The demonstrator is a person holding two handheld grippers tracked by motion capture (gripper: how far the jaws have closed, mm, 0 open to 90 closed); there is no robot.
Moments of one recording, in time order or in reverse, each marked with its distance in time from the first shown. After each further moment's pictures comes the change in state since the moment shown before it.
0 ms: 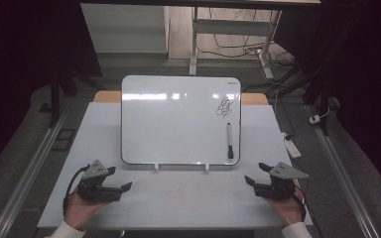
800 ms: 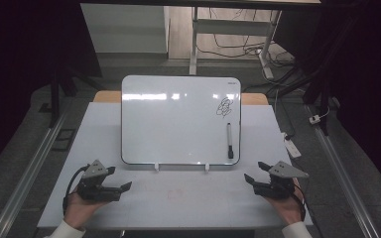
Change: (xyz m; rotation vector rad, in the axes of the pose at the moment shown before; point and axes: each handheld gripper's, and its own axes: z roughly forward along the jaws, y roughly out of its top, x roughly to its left) left arm 0.002 0.000 0.001 0.007 0.005 0.004; right arm 0.004 0.009 -0.002 -0.001 -0.020 0.013
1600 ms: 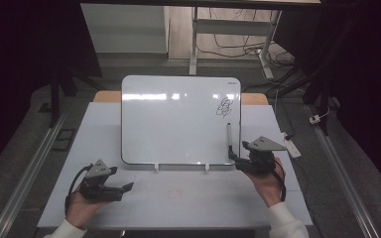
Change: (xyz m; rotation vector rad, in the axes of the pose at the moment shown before) left arm -0.001 0.001 0.006 0.017 -0.006 0.018; right arm 0.019 0.078 0.044 0.028 -0.068 0.020
